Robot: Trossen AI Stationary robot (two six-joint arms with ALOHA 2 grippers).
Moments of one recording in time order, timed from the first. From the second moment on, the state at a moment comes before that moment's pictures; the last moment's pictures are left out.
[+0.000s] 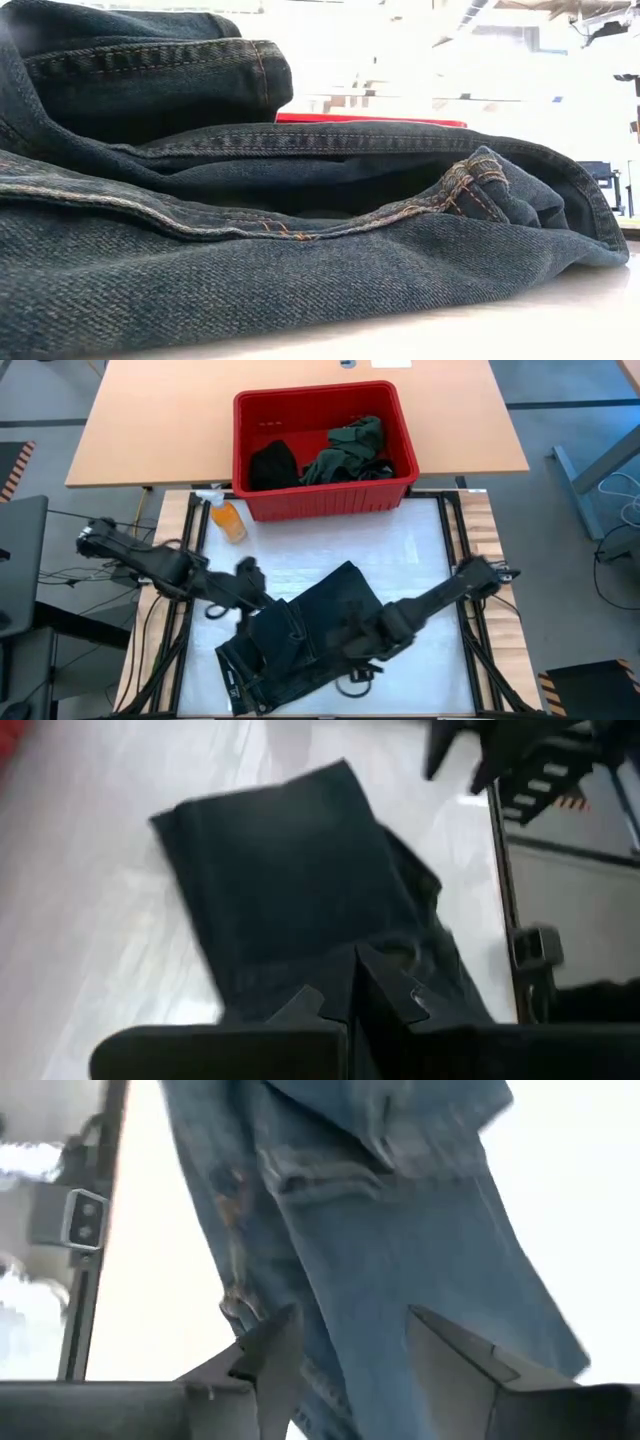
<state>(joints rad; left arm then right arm) -0.38 1.22 1.22 -0.69 -0.26 -0.48 0.51 1.96 2.03 -1.26 0.31 0.35</state>
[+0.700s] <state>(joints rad) -0.20 1.87 1.42 -0.50 0.22 -0.34 0.46 1.67 0.88 0.04 0.50 0.76</state>
